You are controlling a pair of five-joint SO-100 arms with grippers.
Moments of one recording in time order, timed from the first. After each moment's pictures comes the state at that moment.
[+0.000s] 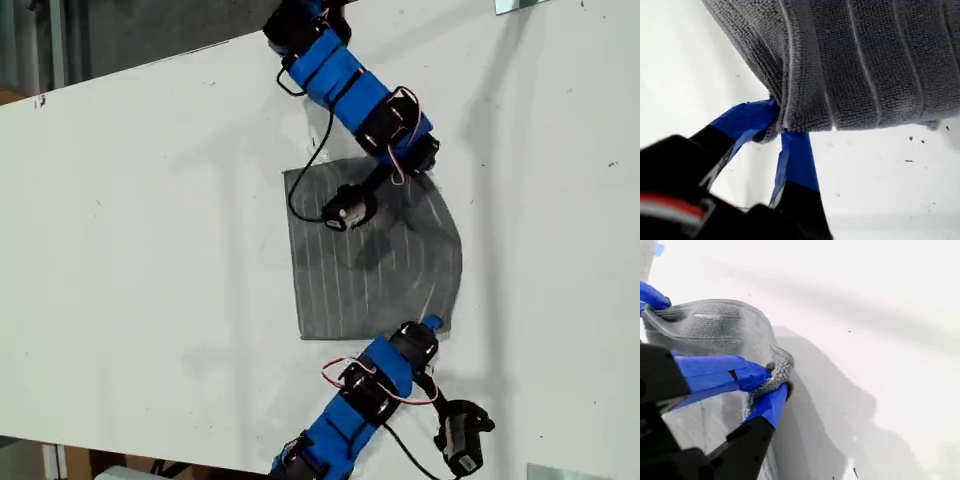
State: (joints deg) arm 0 31.4 65.6 53.4 72.9 -90.4; arm 1 -38.6 62.8 55.8 92.9 80.9
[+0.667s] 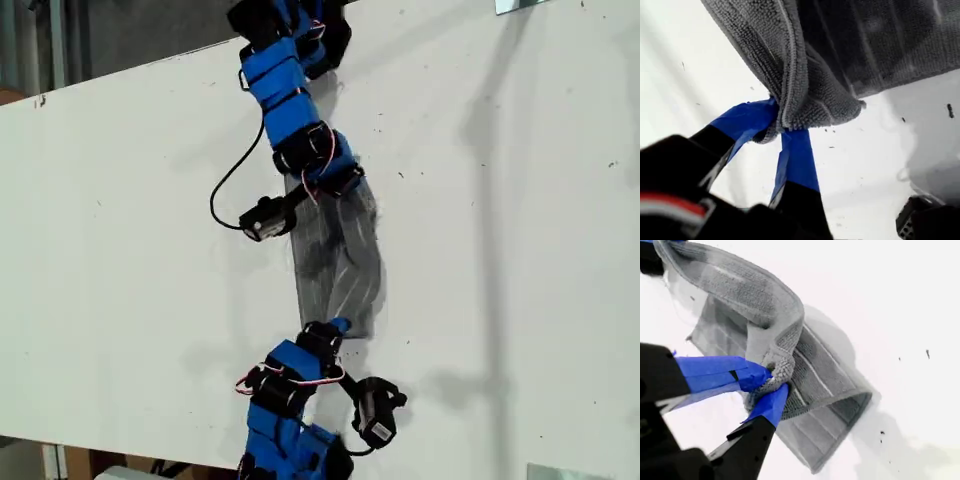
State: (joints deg) arm 0 11.2 86.7 69.5 87.5 -85.7; arm 1 -18.1 77.3 67.2 98.0 69.8
